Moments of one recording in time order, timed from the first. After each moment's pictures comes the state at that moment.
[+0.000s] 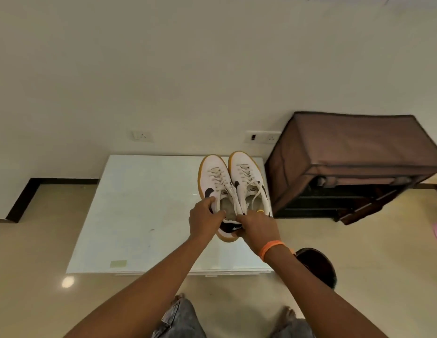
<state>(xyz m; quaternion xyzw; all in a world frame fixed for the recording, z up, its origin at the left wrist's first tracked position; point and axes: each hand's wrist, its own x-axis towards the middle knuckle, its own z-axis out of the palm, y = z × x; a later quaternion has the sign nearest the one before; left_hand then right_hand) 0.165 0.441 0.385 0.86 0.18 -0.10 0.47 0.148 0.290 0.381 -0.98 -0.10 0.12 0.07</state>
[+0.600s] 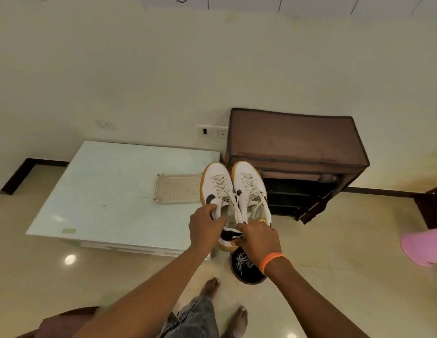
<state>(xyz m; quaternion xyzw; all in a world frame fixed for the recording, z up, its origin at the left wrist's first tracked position) 0.066 0.084 0.444 0.85 0.23 -0.05 0.47 0.057 -0.064 0.431 -0.98 -0.14 0.11 0.11</state>
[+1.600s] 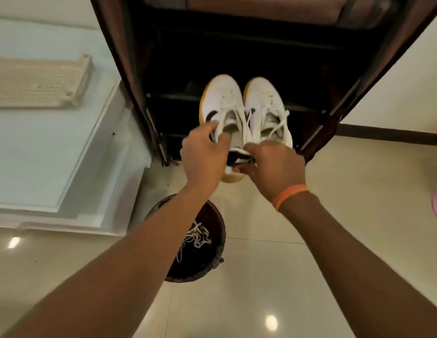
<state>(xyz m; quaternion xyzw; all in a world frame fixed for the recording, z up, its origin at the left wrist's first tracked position) 0.179 -0.179 -0.007 0.86 0.13 0.15 0.48 0.172 -0.315 0.005 -0.99 -0.14 -0.06 0.08</state>
